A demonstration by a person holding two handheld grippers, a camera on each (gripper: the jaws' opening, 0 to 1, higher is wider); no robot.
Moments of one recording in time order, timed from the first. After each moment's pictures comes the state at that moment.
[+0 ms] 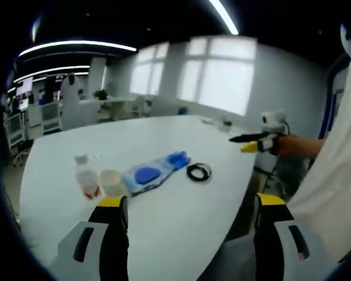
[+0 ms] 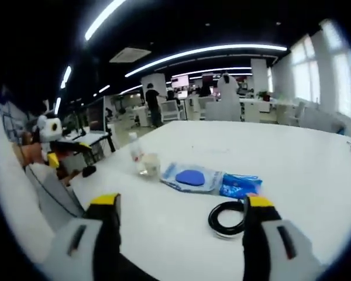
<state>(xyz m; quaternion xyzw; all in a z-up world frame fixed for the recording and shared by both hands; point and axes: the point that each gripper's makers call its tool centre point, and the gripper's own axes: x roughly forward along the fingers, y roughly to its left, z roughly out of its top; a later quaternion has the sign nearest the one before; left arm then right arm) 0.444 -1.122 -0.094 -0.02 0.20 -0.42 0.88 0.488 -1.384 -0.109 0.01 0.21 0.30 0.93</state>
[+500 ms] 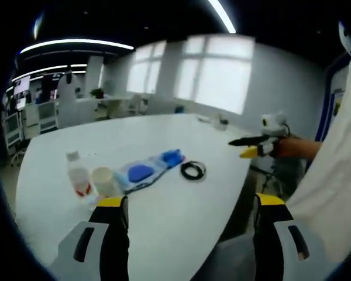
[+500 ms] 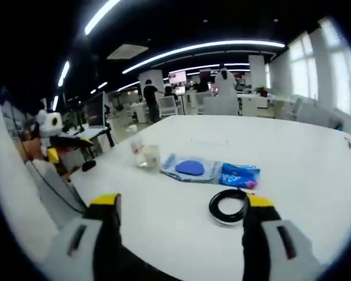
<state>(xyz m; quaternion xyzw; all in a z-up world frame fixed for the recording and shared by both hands) 0.438 -1.135 -0.100 -0.02 0.20 -0.43 0.88 0.475 -1.387 -0.122 0.01 0.22 0.30 0.93</state>
